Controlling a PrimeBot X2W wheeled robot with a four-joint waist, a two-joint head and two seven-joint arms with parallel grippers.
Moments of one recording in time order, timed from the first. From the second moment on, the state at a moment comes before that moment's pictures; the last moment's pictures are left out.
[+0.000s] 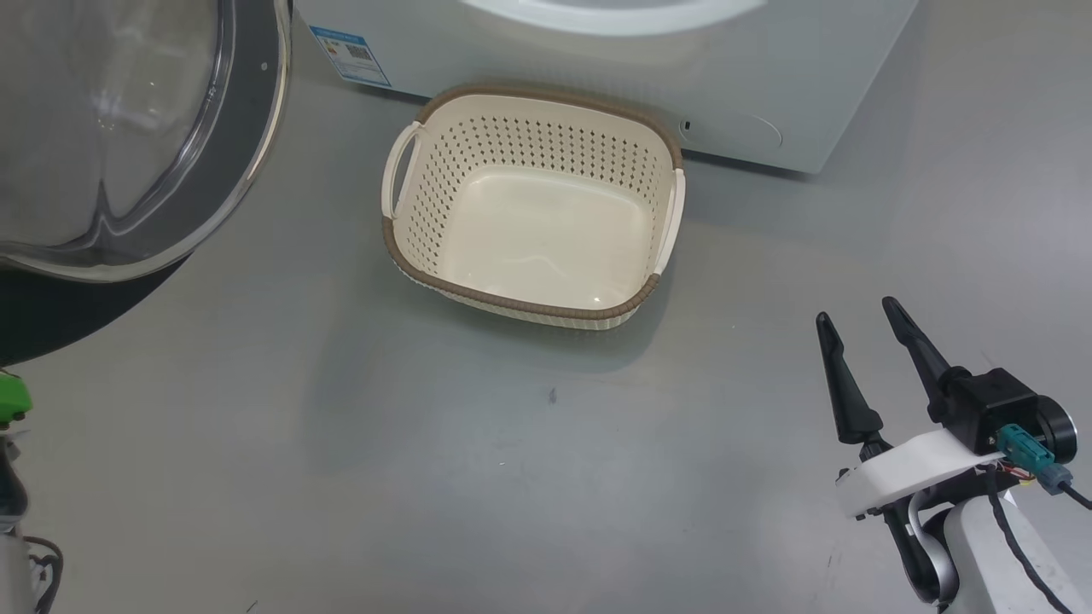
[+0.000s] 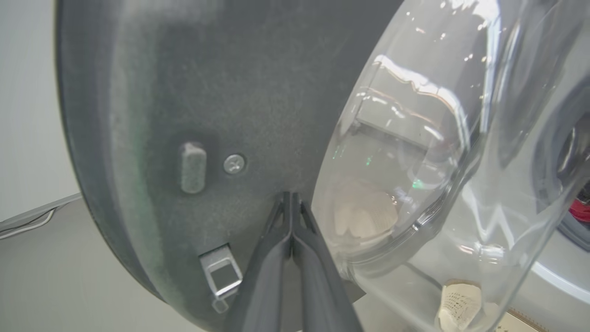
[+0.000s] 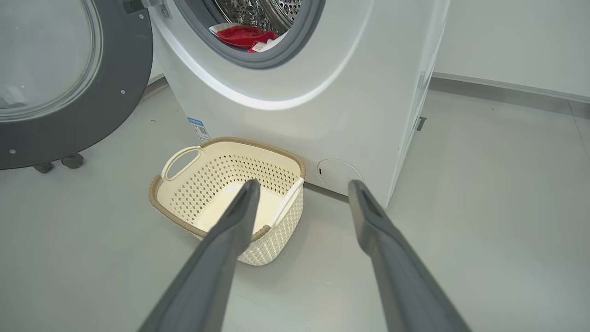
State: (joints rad) left arm -0.48 0.27 0.20 0.61 -0.62 0.03 -0.24; right arm -0.12 -0.17 0.18 0.17 0.26 0.09 -0.21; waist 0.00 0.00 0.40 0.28
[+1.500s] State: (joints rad) left arm -0.22 0.11 -0.10 0.49 -0.44 -0.08 -0.25; right arm -0.07 -0.07 0.20 0.27 0.33 0.09 -0.24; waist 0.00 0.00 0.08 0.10
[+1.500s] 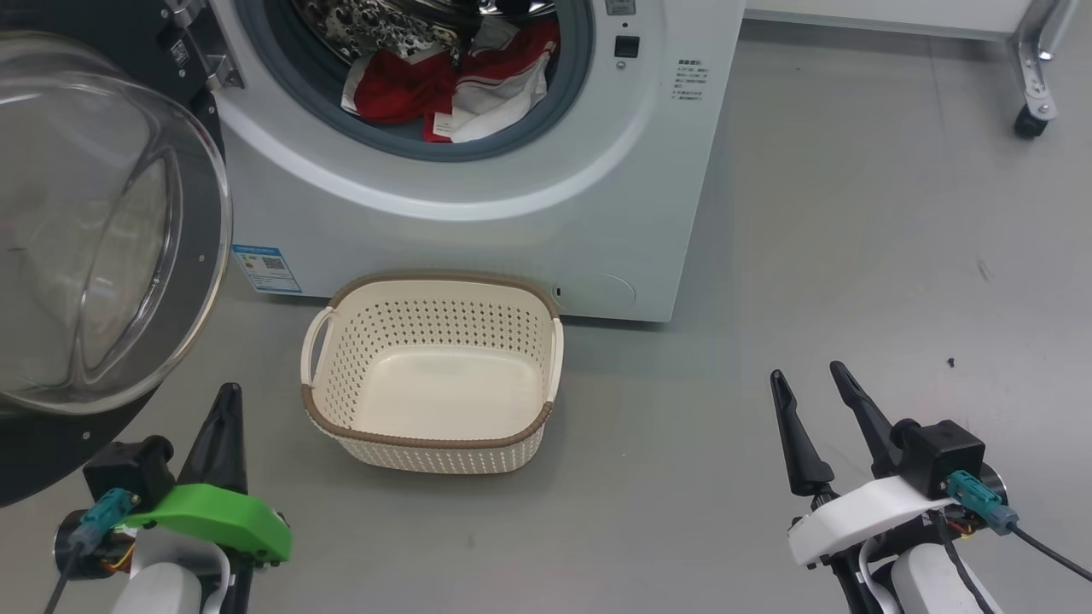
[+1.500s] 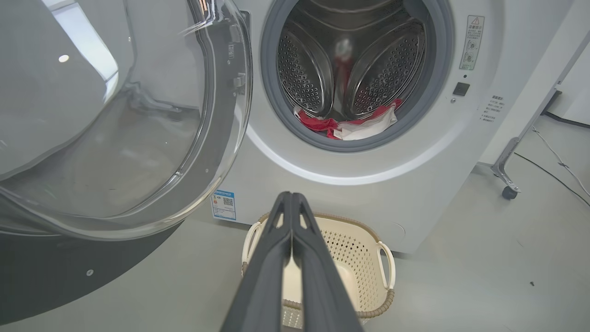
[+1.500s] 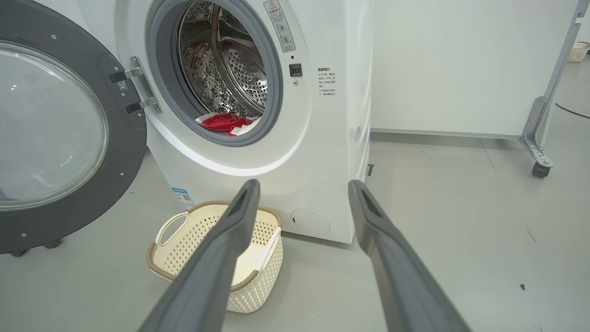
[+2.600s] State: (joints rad) left arm -0.15 0.07 -0.14 0.33 -0.40 -0.06 -0.25; right arm -0.06 -0.07 0.18 0.23 0.33 0.08 -0.24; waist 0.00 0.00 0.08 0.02
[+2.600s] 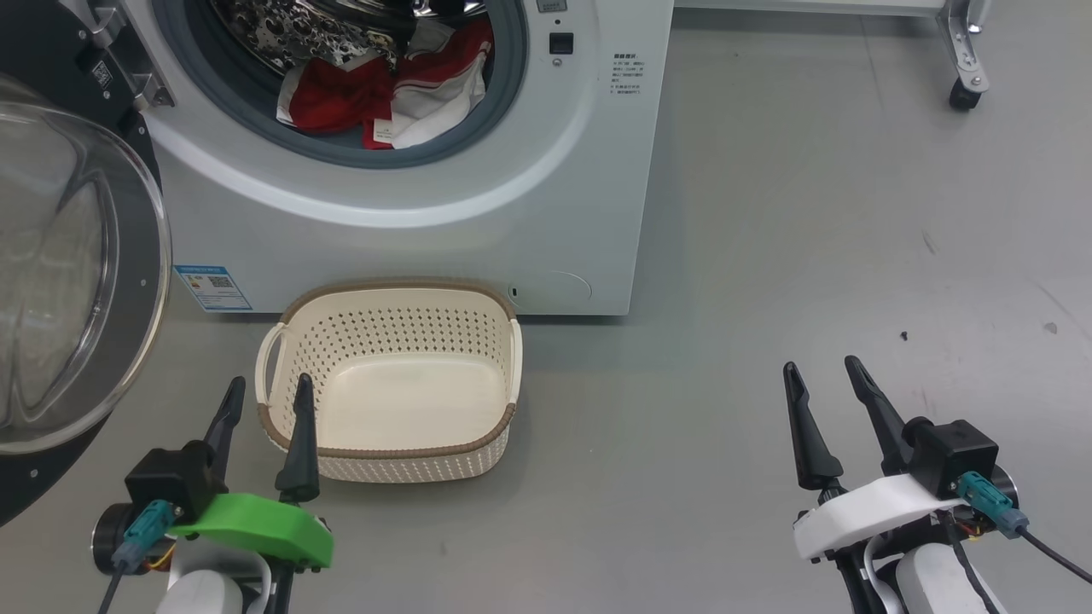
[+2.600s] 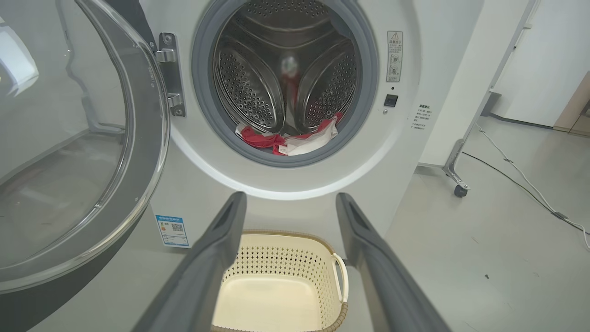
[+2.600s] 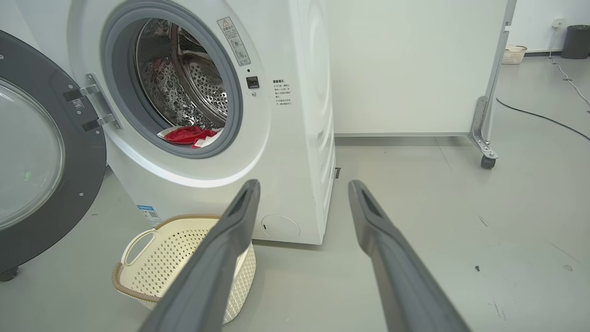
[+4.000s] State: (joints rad) left arm -0.11 0.05 -0.15 0.27 -0.41 -0.07 -0.25; right arm -0.05 -0.06 0.17 0.22 0.33 0.09 -0.25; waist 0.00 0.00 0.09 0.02
